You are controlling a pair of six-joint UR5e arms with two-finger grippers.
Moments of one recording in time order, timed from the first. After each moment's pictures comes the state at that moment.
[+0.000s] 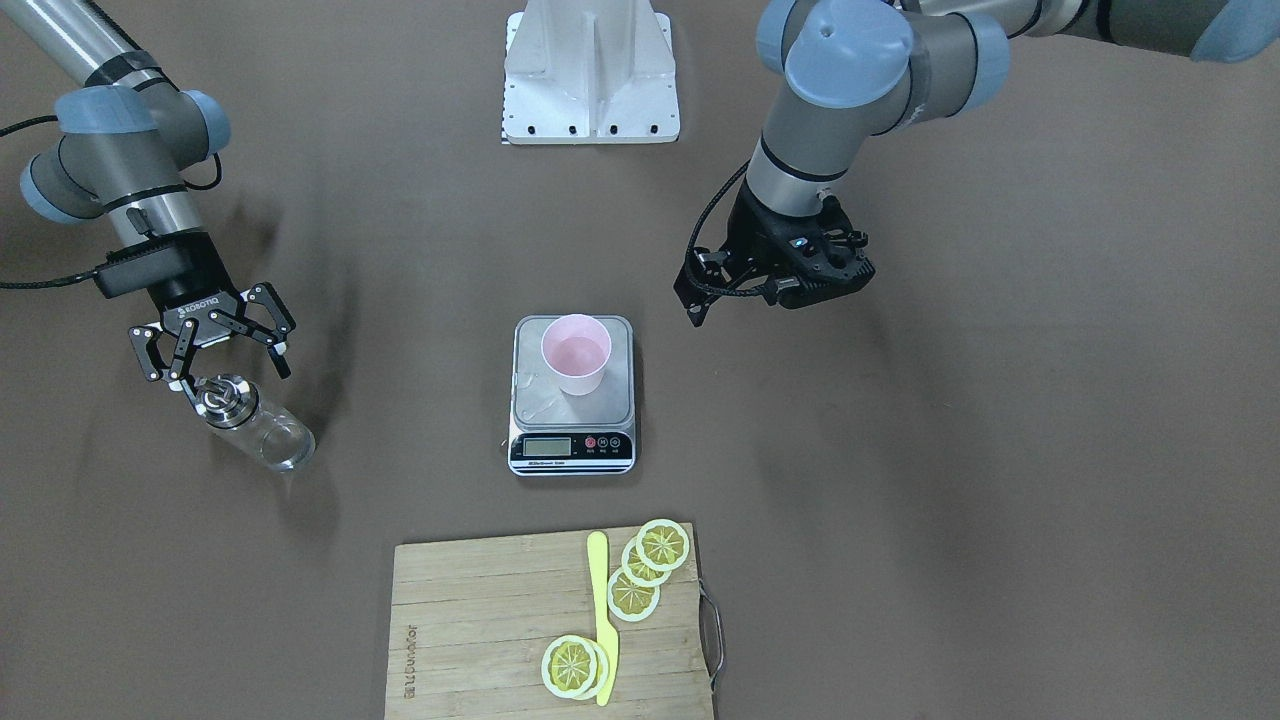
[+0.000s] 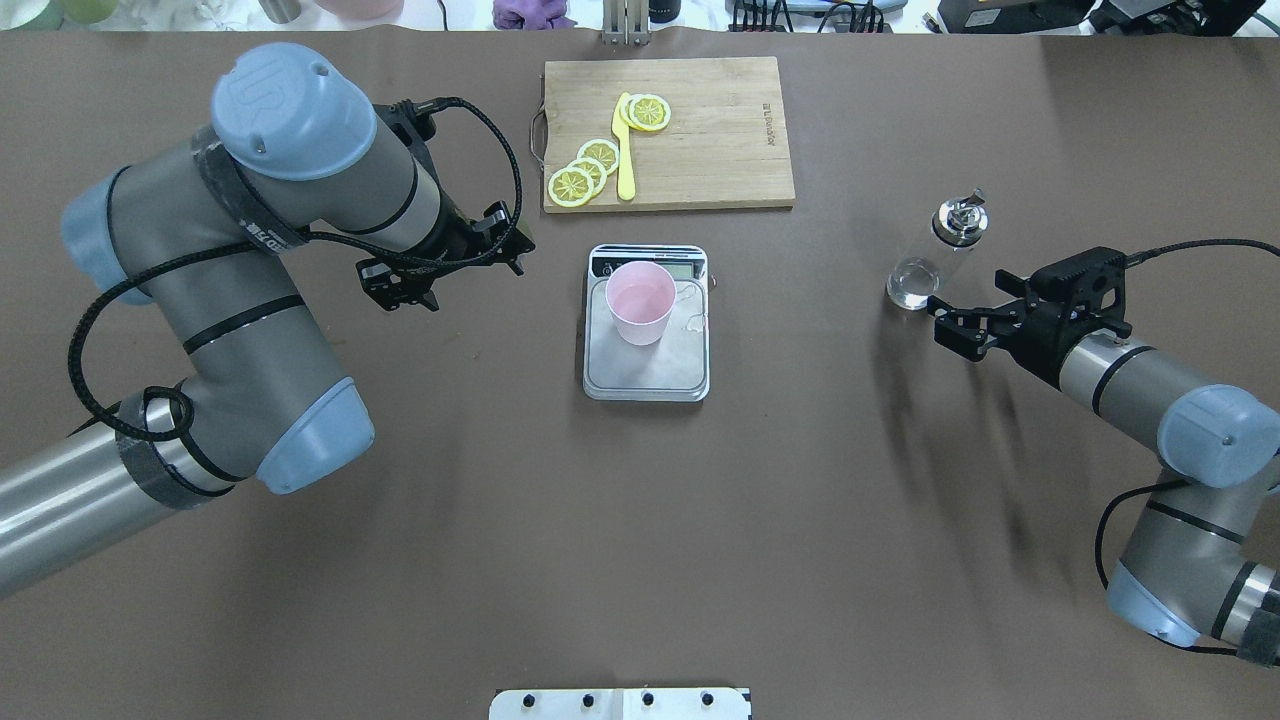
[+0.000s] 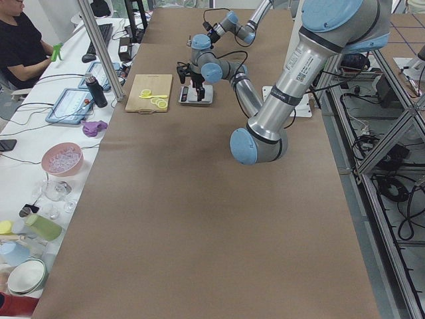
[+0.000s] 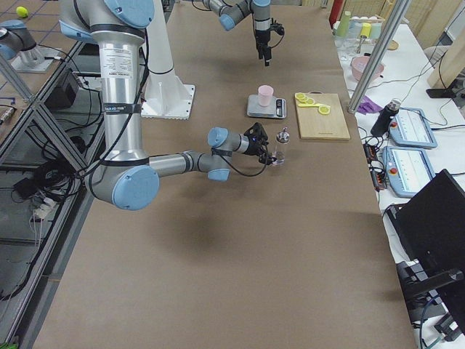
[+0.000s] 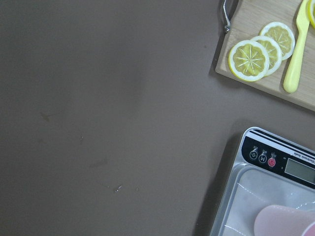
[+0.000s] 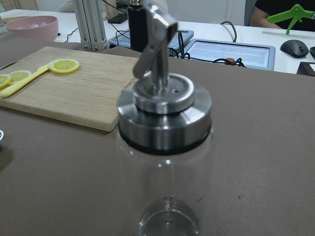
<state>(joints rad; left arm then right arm) -0.71 -2.20 -1.78 -1.61 -1.98 -1.49 0.59 -1.54 1.55 -0.24 1.29 0.80</state>
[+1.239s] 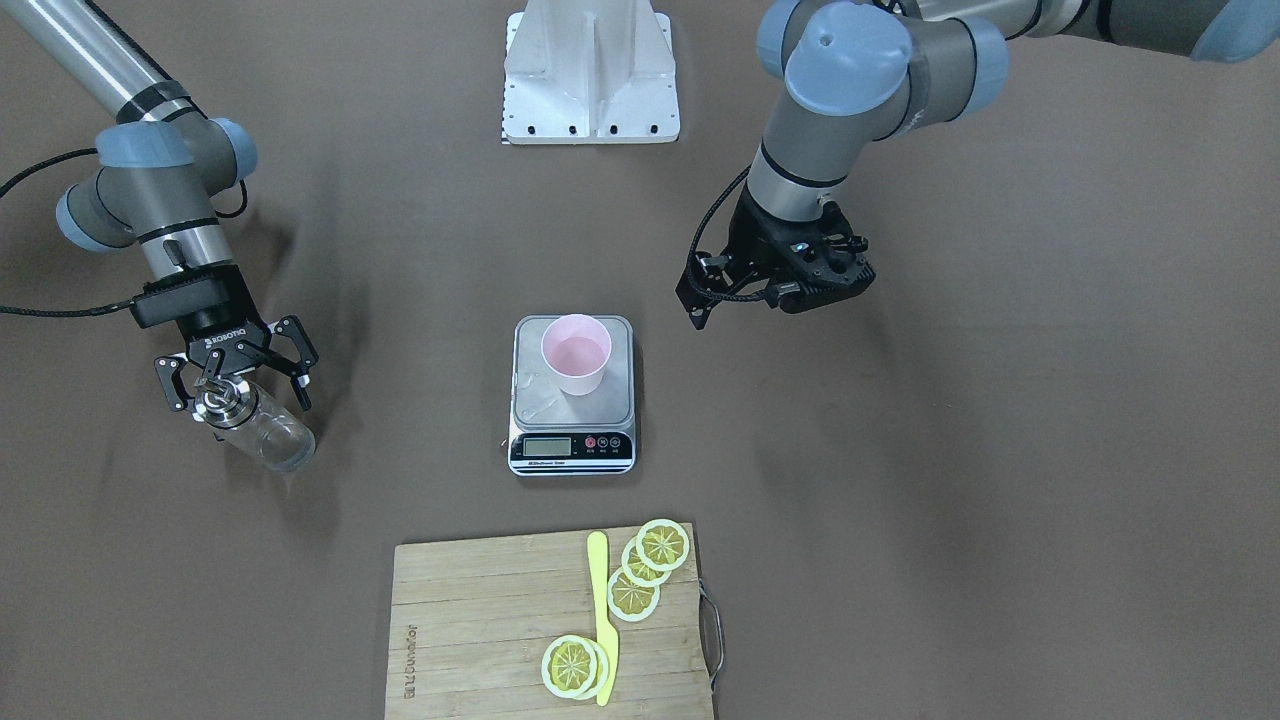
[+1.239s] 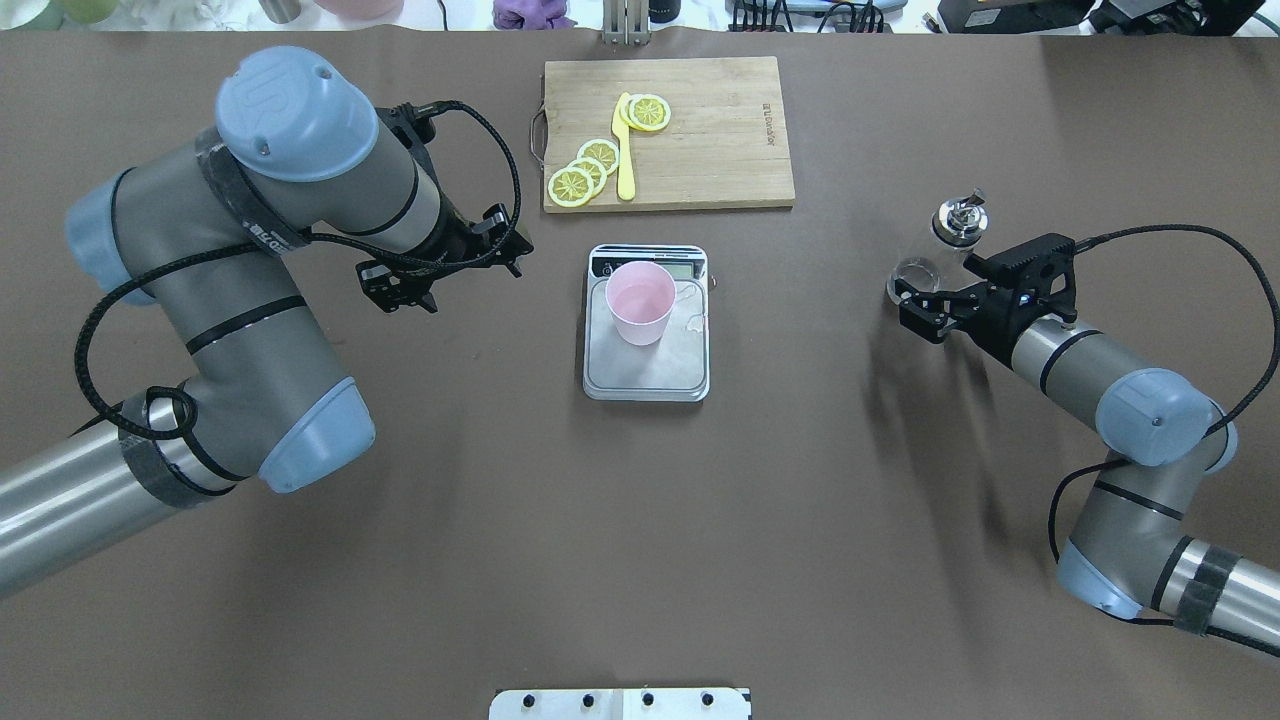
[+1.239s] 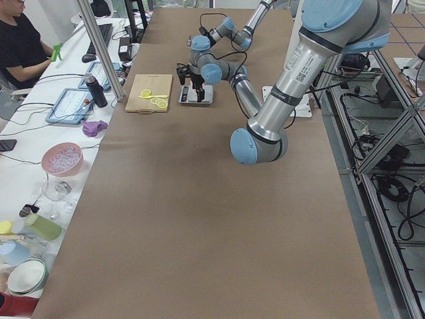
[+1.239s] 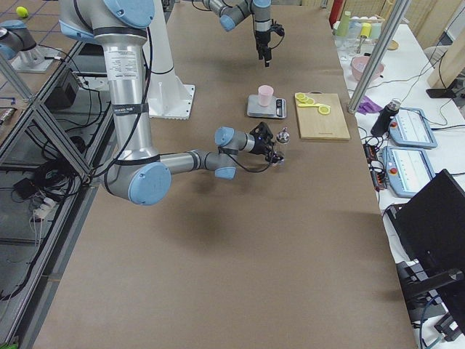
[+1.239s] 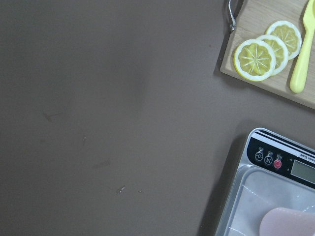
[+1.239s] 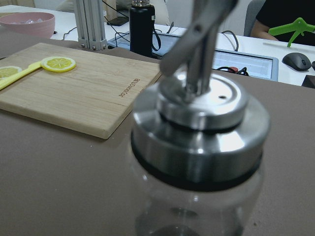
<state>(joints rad) -0.70 -2.20 -1.77 -1.61 -1.98 -1.49 0.59 -1.45 1.45 -0.24 1.25 0.75</state>
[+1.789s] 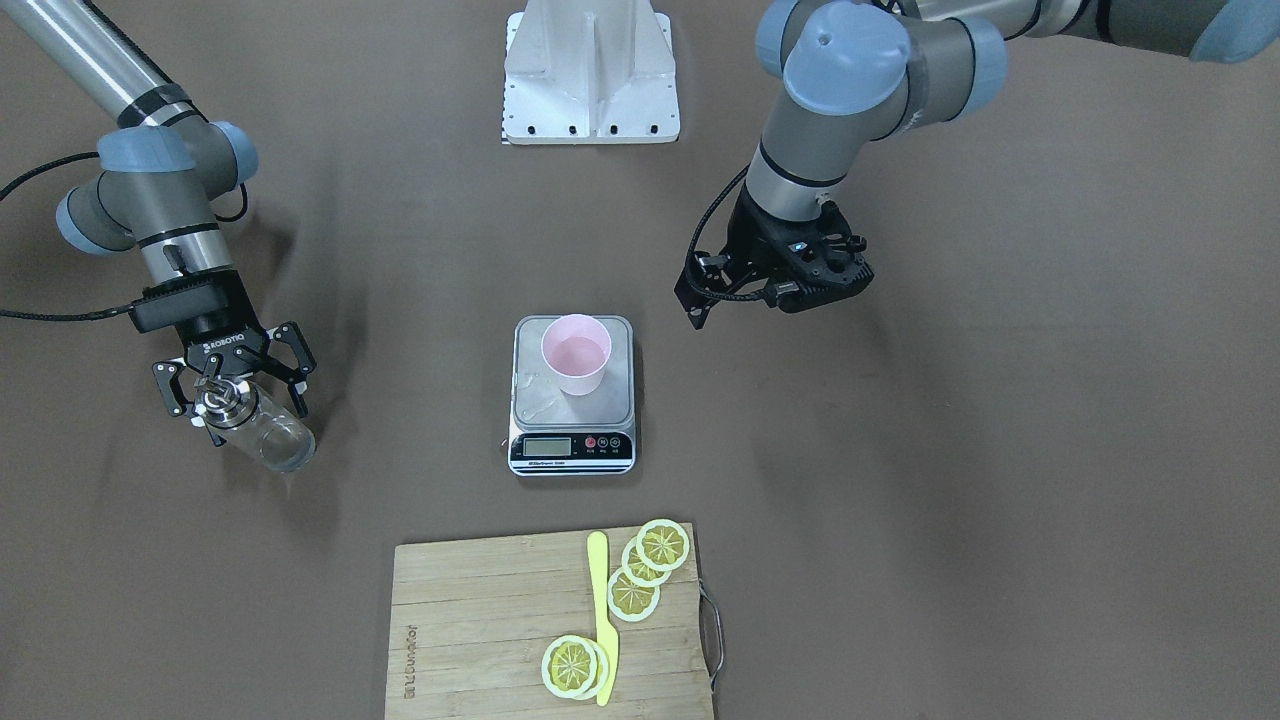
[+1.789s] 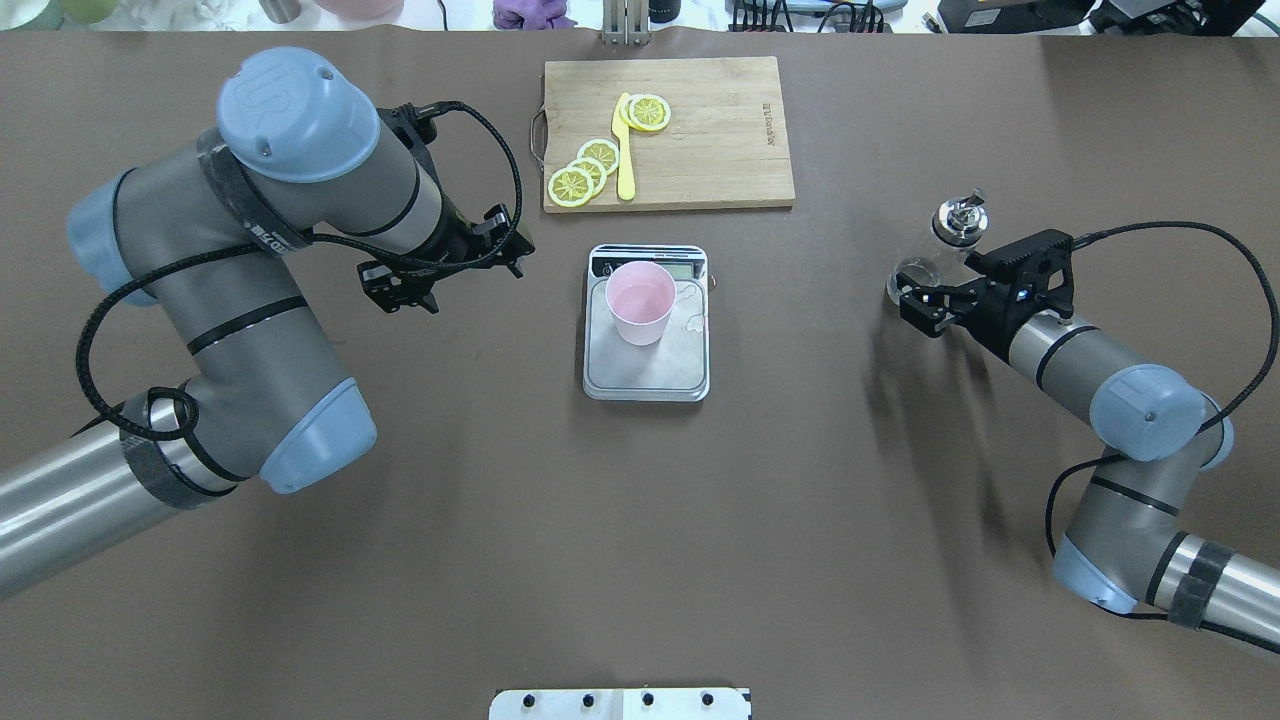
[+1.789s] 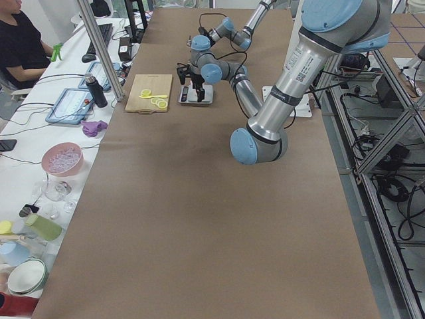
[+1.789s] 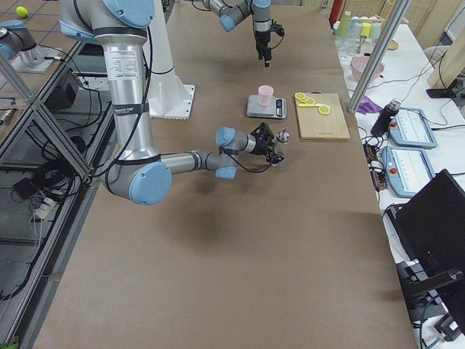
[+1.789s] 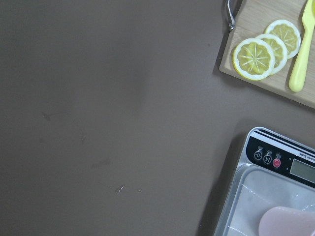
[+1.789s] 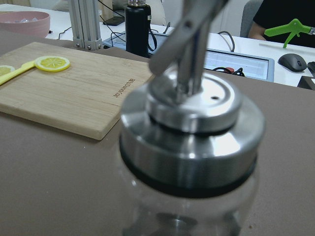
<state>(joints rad) -0.70 -2.20 -1.77 -1.61 -1.98 -1.49 0.60 -1.44 1.43 -0.25 1.24 0.75</state>
